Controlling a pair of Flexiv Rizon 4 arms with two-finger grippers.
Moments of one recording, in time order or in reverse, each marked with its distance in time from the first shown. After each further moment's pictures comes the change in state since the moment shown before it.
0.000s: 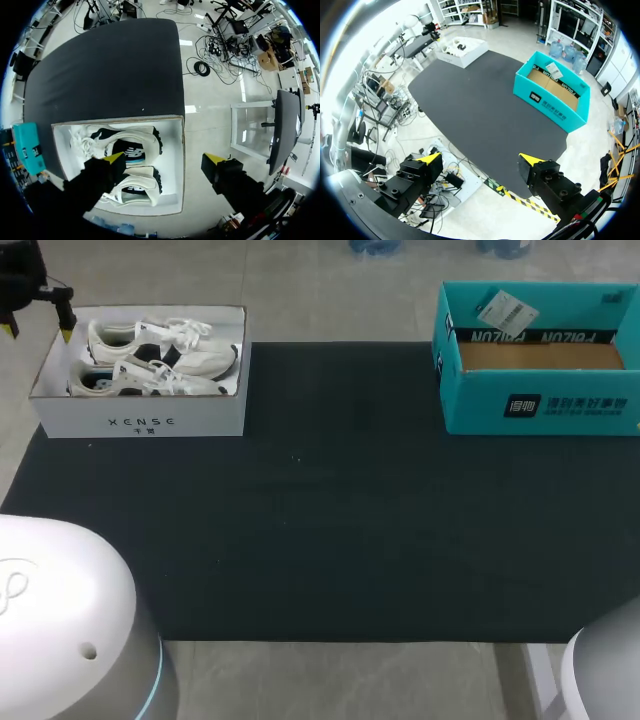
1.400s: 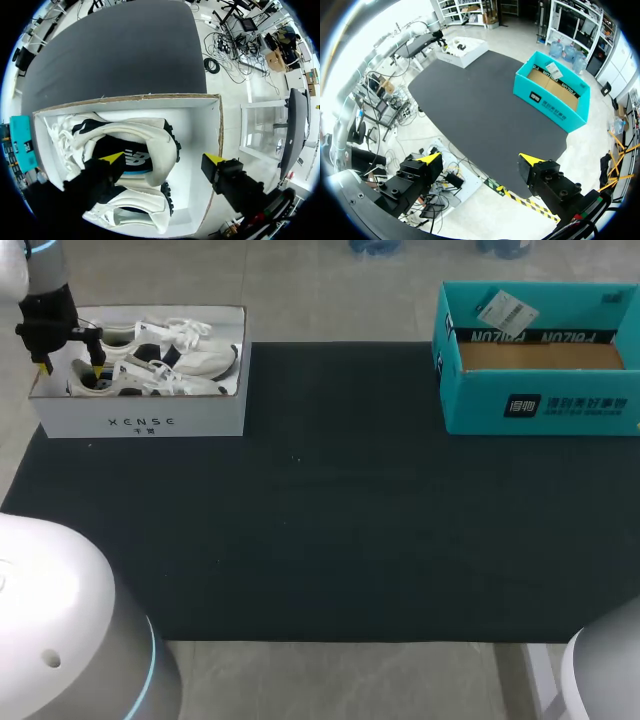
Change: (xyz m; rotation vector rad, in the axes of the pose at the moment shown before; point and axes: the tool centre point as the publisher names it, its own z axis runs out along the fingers) left arm -0.022 0.028 0.095 0.017 -0.036 -0.026; right arm 0.000 0.000 0.000 0.000 0.000 0.000
